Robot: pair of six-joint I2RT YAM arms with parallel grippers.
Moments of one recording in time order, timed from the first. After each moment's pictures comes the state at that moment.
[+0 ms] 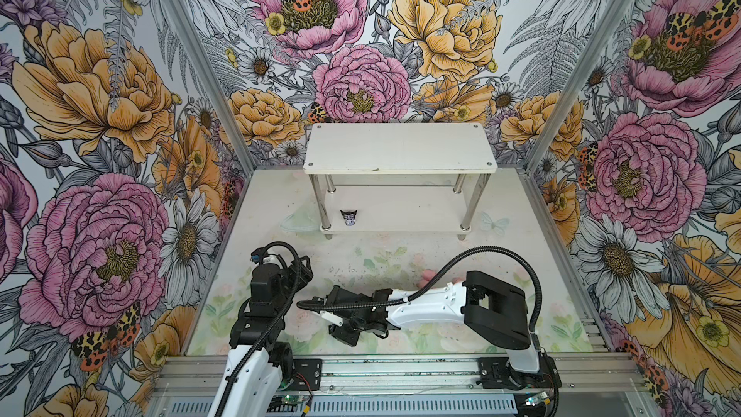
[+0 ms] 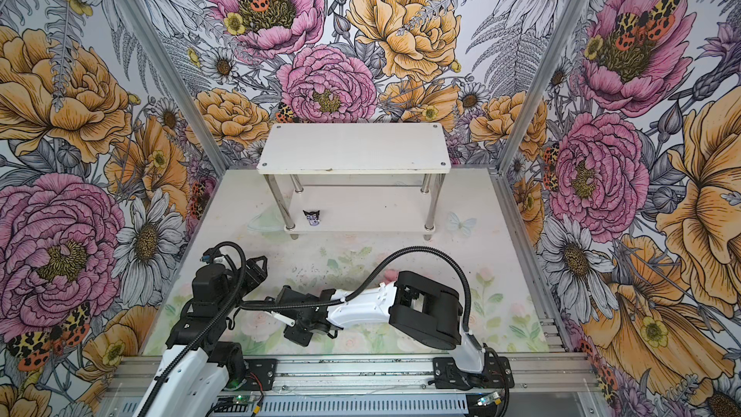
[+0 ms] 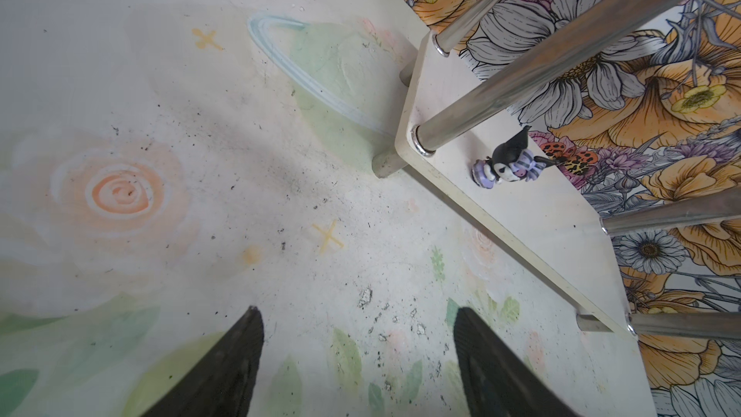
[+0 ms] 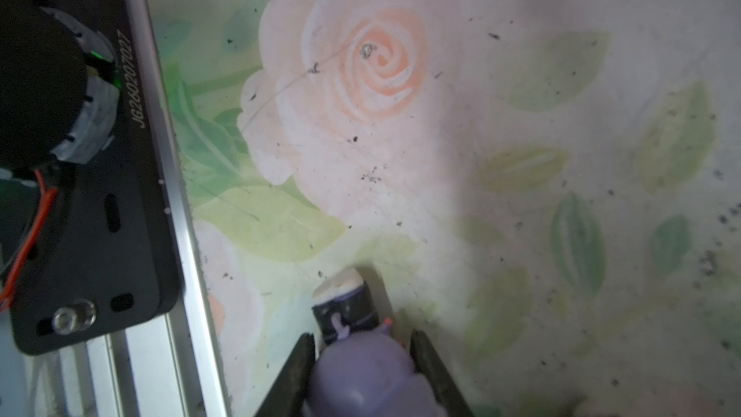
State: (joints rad) left arm -0.05 0.48 0.29 -0.34 0.04 -0.70; right arm 1.31 2.02 1.32 -0.31 -0.08 0.10
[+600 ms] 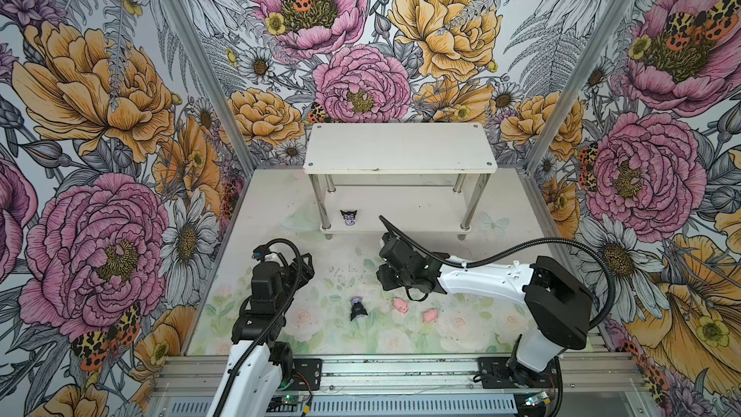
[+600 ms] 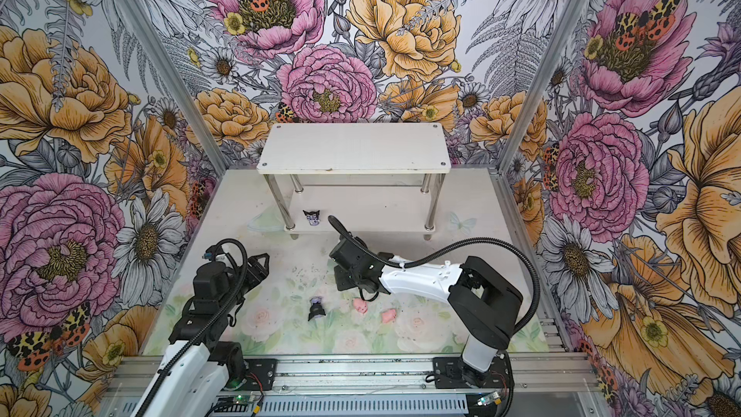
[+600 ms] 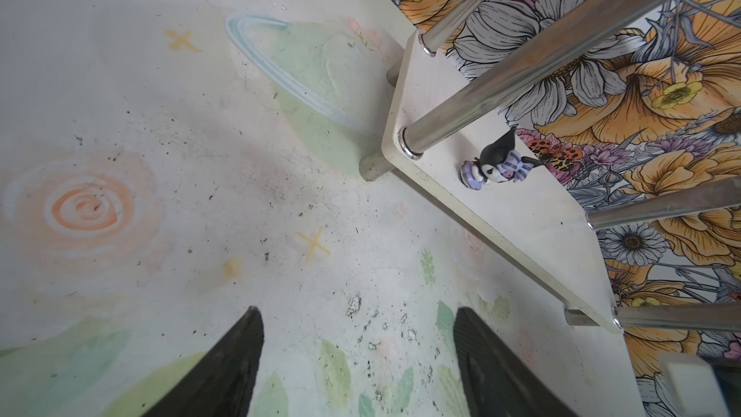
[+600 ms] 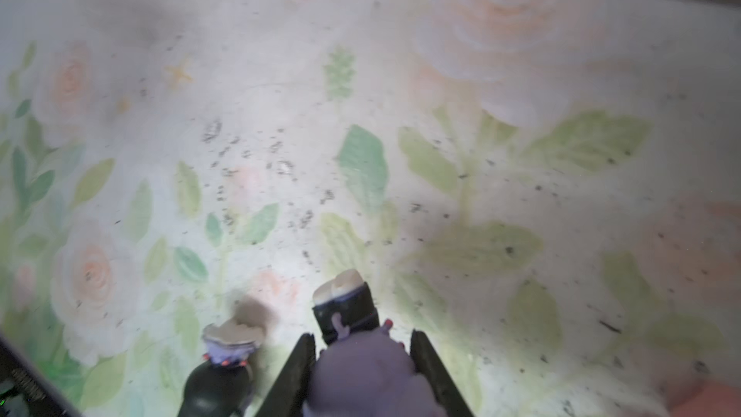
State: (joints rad) left arm -0.04 0.53 0.28 -0.26 0.08 -0.69; right arm 0.96 1.69 1.02 -0.35 0.08 0.68
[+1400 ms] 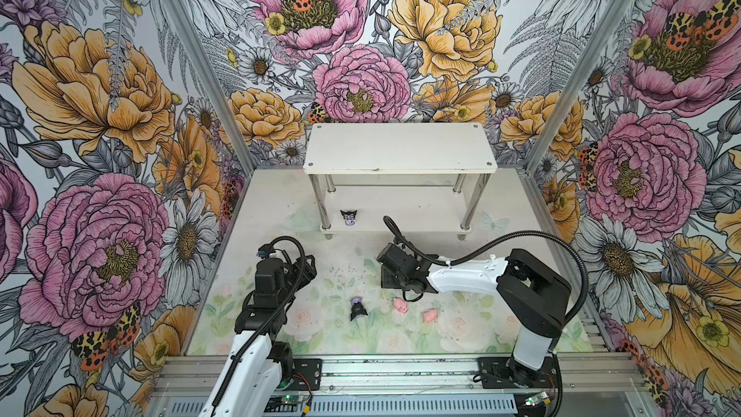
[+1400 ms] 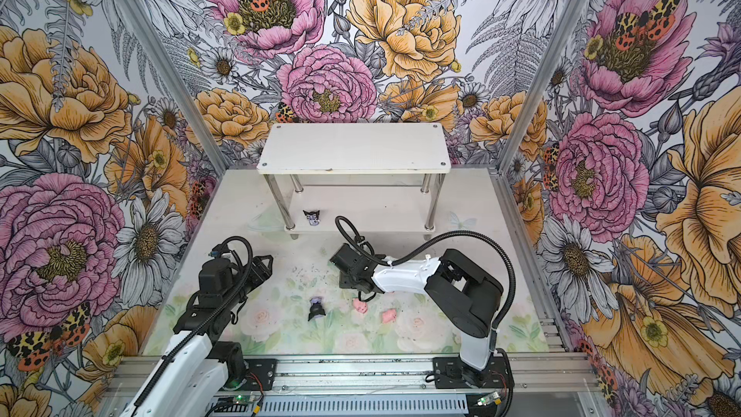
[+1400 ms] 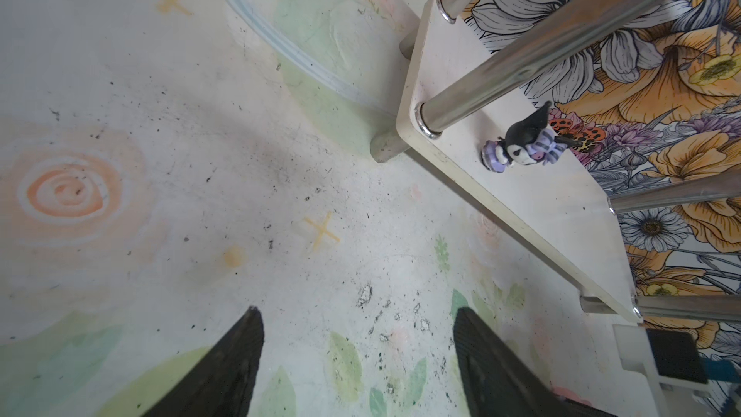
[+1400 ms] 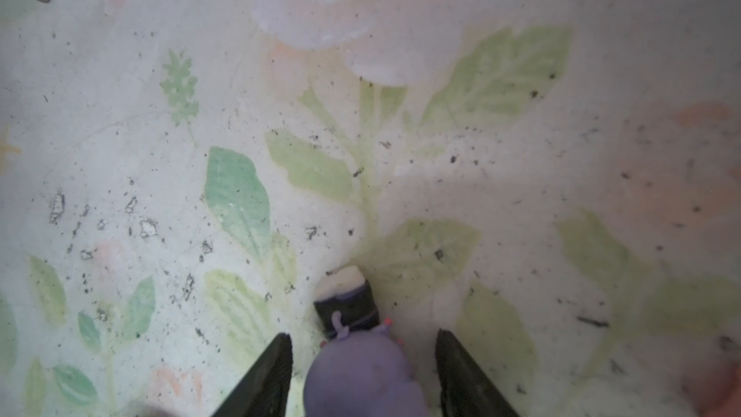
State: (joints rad) left arm -0.04 0.63 0.28 -0.23 0.11 -0.68; right arm 0.96 1.80 1.03 -0.31 0.17 0.89
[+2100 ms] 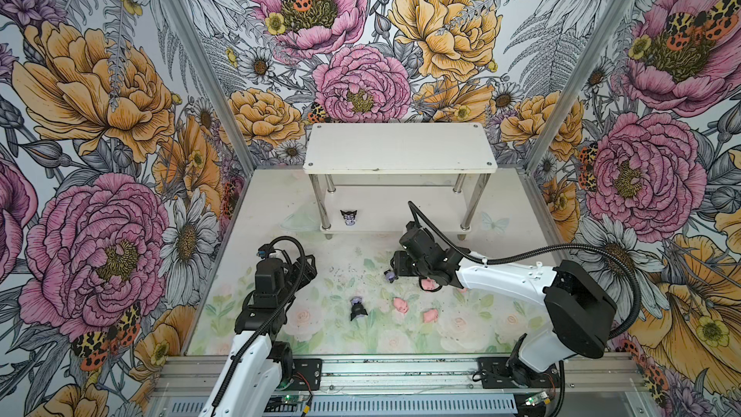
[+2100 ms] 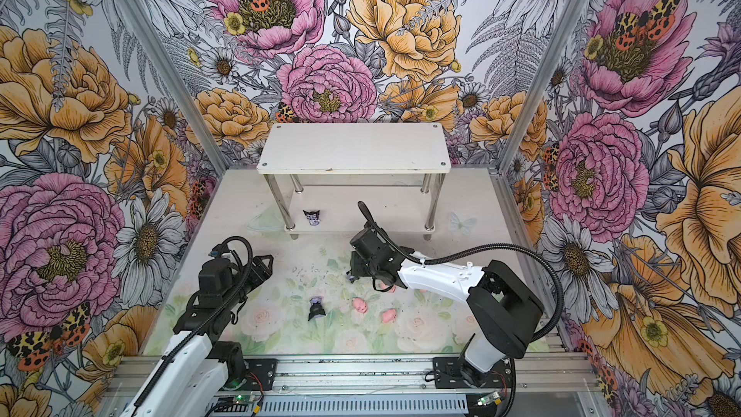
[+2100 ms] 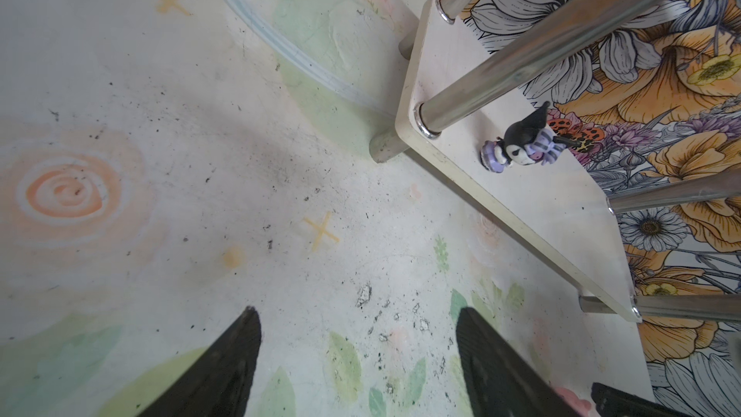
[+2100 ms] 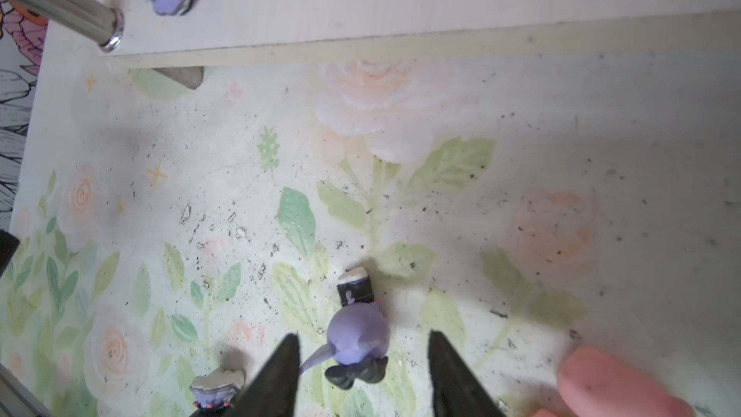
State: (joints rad) left arm -0.04 0.62 0.28 -0.23 0.11 -0.68; right arm 0.83 1.57 0.94 -0.30 0.05 0.74
